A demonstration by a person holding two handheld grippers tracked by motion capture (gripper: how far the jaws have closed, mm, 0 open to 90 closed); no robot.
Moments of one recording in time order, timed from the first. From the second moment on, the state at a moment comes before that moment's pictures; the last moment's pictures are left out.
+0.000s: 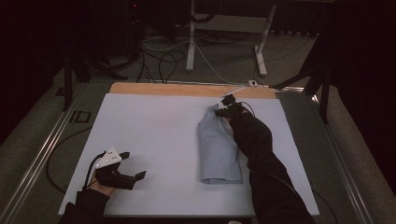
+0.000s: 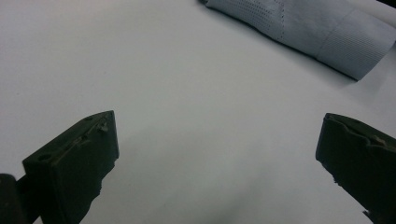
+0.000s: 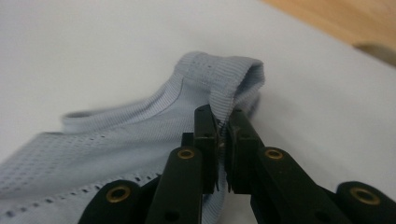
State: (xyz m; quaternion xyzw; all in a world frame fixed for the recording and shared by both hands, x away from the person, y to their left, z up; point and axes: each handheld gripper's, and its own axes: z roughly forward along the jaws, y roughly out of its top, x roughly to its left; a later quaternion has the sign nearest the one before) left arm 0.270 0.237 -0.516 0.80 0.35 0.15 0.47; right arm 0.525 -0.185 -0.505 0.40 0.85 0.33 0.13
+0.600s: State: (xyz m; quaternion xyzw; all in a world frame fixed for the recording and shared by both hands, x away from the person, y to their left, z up) left arm 0.271 0.237 -0.515 0.80 0.35 0.15 0.47; right arm 0.523 -0.191 -0.505 0.42 0.84 0.31 0.12
